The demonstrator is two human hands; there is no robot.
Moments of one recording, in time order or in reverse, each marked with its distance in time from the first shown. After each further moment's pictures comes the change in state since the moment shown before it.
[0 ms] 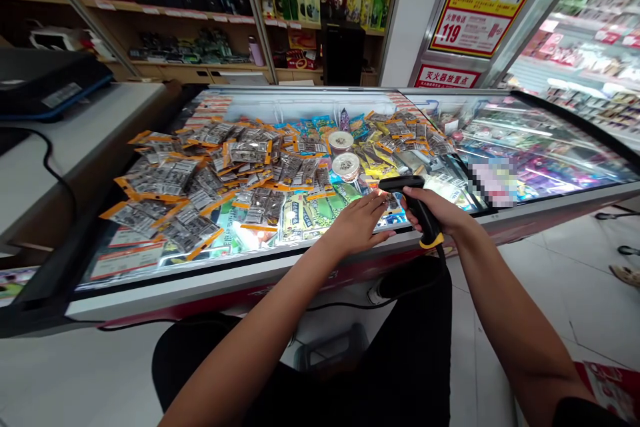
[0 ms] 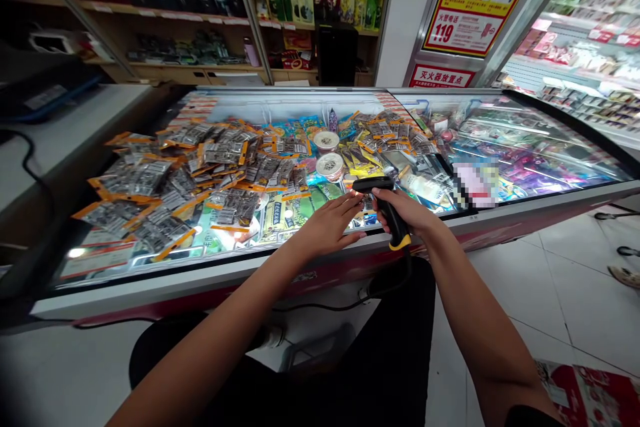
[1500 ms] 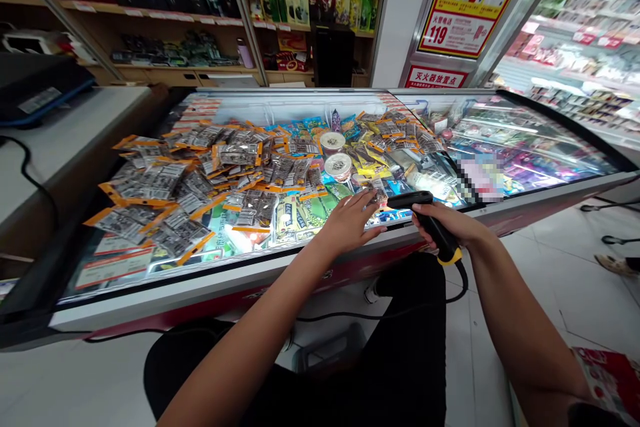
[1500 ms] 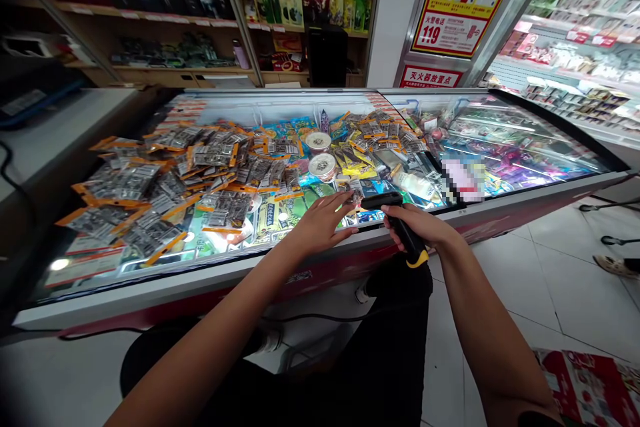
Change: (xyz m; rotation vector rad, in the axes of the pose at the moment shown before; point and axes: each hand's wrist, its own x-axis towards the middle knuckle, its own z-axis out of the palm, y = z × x) left_hand 0.000 0.002 0.002 -0.005 0.021 -0.046; right_hand -0.051 0.018 -0.022 -0.041 0.028 0.150
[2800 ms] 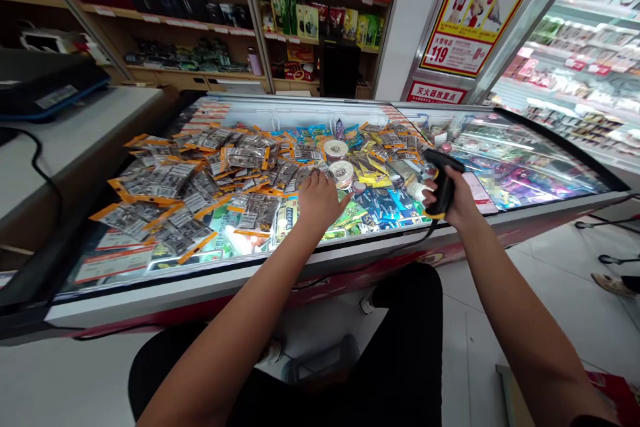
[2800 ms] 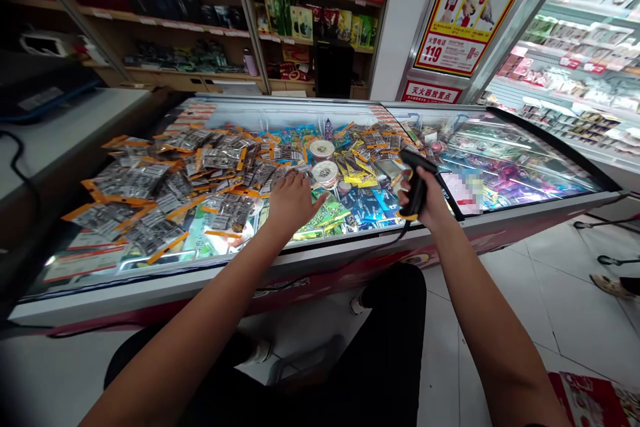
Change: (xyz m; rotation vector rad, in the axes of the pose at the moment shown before) left_hand 0.012 -0.049 -0.029 0.382 0.143 -0.512; right_hand 0.048 -0.031 -0.044 0.590 0.041 -0.534
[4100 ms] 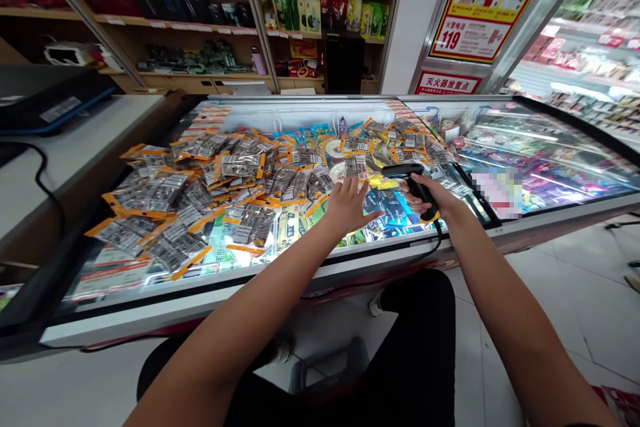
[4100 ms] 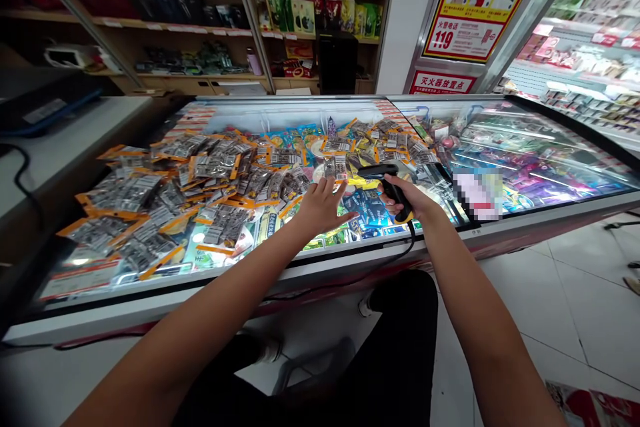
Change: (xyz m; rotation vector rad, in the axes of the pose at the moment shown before) left_hand 0.030 0.036 0.029 -0.044 -0.125 0.271; right_hand 0.070 0.026 -0.016 -0.170 -0.295 0.456
